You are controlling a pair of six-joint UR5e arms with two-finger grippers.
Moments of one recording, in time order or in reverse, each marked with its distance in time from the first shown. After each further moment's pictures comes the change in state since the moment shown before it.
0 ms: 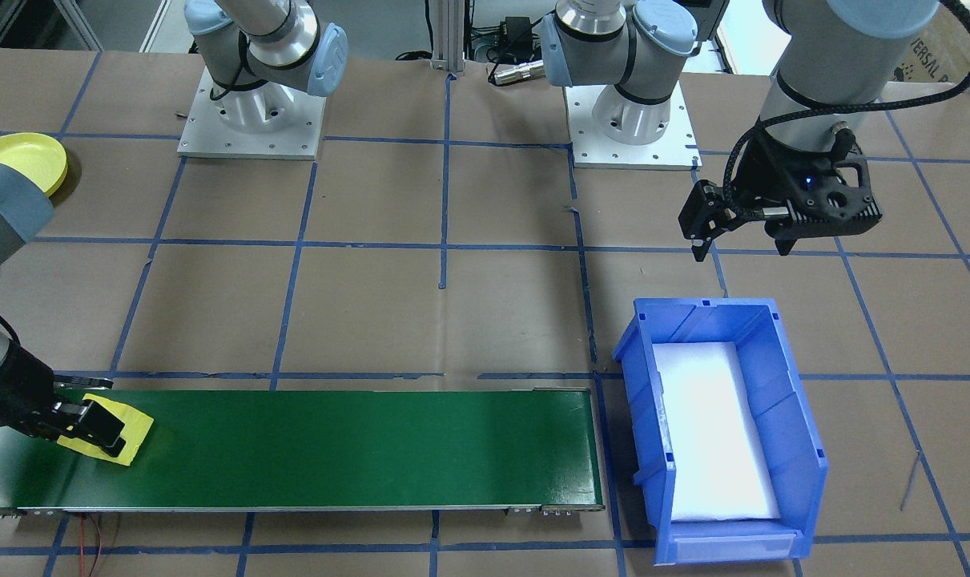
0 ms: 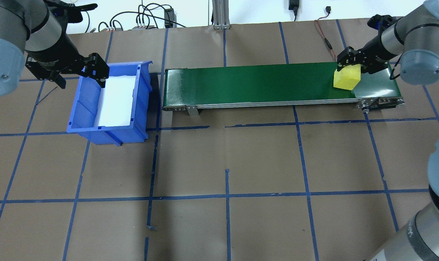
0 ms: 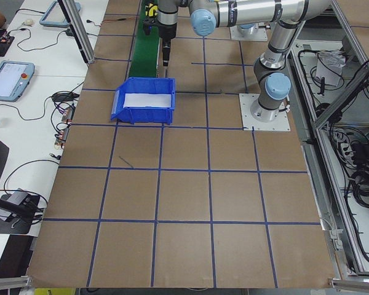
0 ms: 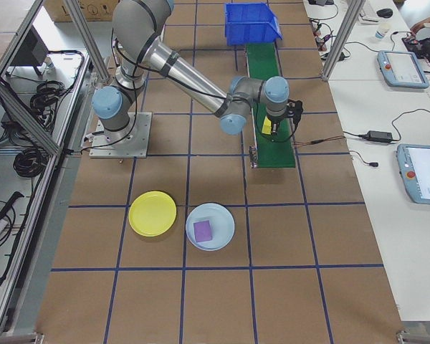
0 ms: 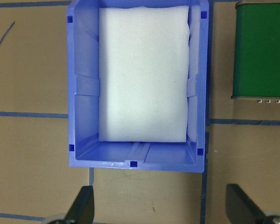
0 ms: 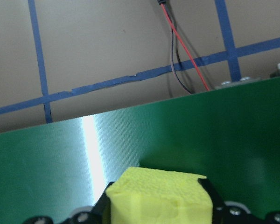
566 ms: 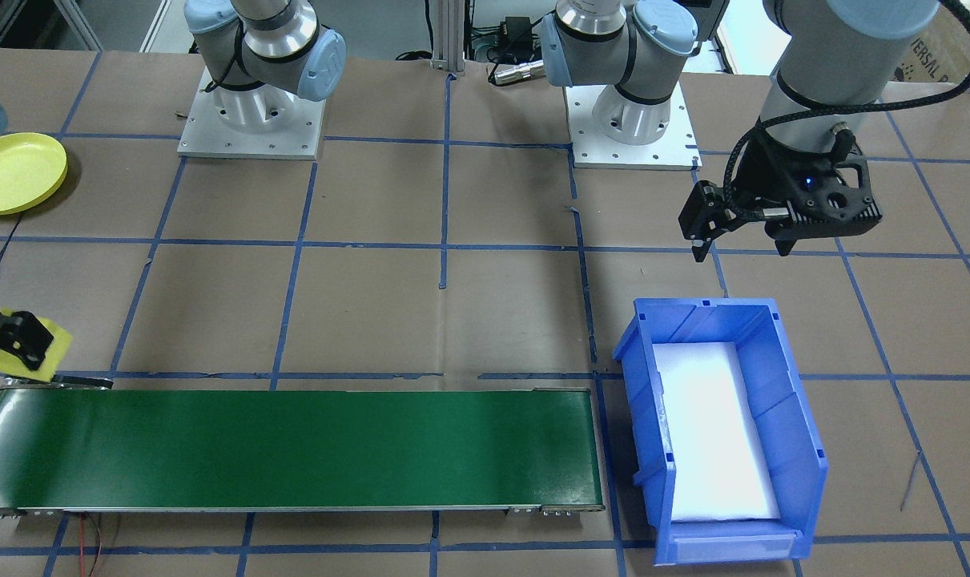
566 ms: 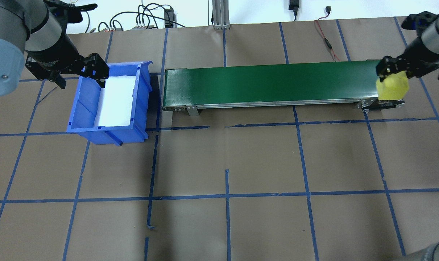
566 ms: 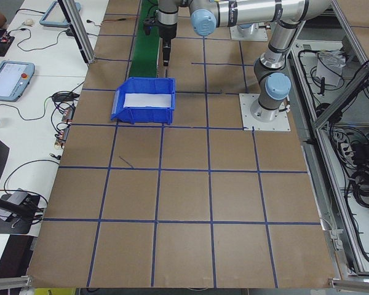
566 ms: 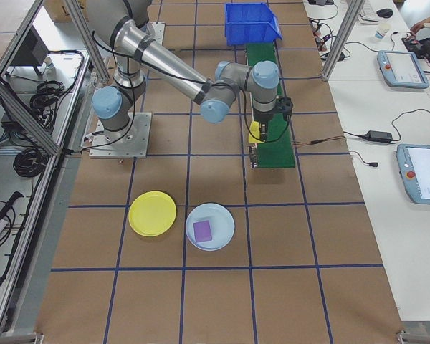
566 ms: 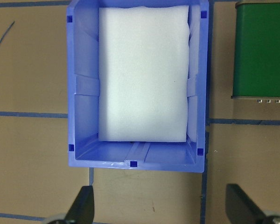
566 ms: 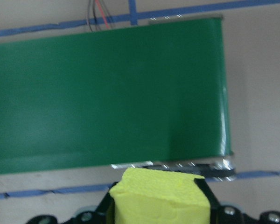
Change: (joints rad) left arm 0.000 0.000 -0.001 0.000 0.000 0.000; right arm -0.143 -0.231 0.100 0.166 -0.233 -0.249
